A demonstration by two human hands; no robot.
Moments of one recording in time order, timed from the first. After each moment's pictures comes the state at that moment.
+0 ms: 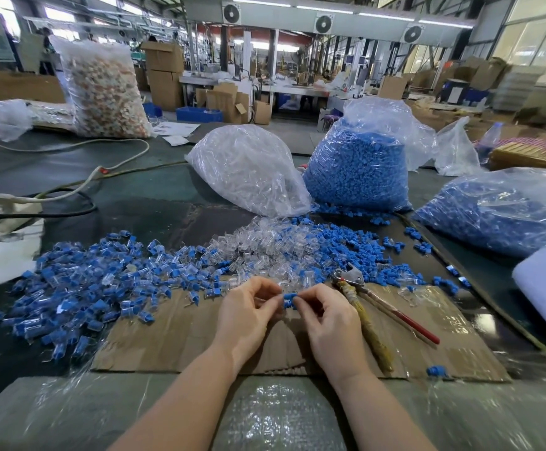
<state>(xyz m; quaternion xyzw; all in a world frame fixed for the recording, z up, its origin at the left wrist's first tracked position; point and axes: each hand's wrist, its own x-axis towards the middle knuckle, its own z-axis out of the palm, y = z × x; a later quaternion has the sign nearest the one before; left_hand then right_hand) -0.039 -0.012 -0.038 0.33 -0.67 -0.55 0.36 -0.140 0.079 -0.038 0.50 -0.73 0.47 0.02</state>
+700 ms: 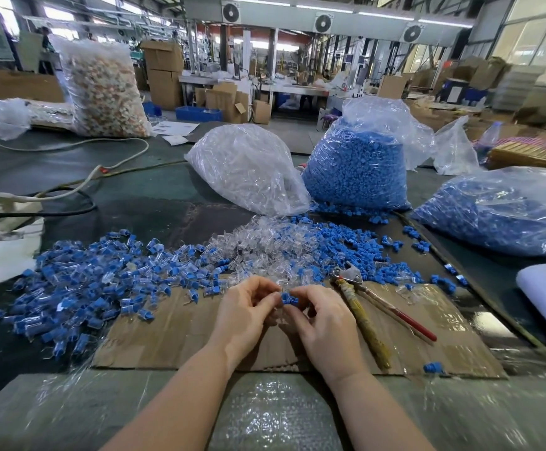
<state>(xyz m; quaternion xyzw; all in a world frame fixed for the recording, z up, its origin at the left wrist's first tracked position) -0.034 -0.008 -0.035 0.30 -0.67 -0.58 0.35 -0.136 0.081 -0.039 0.54 -0.73 0.41 0.07</state>
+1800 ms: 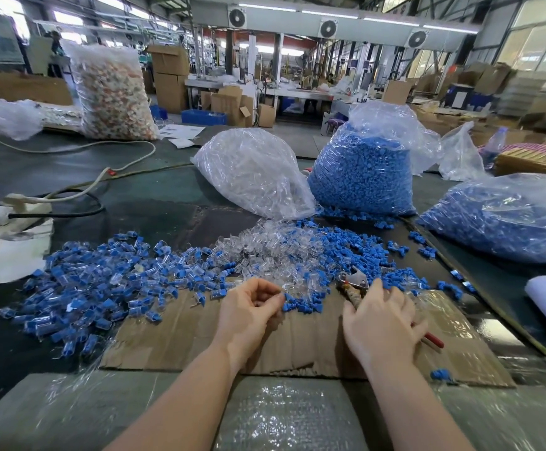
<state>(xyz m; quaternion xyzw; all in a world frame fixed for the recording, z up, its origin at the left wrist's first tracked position) -0.031 -0.013 -0.038 0.31 -0.62 -0.61 0.38 -0.169 0.092 -0.018 0.27 -0.95 0.12 0.03</state>
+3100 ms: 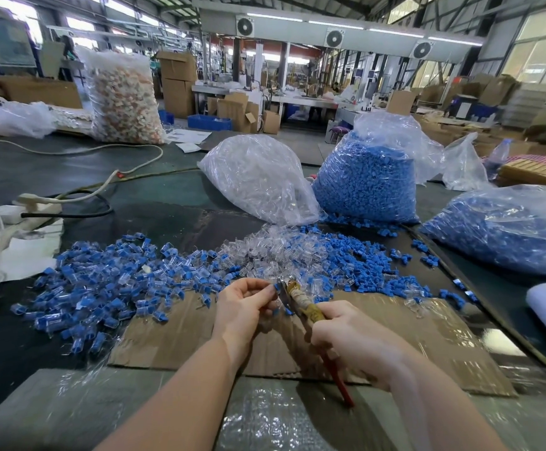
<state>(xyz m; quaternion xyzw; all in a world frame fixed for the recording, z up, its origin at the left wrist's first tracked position) -0.028 -0.021 -0.032 0.35 -0.48 -0.70 0.40 -0.125 0.102 0.040 0.43 -0.76 0.30 -0.38</state>
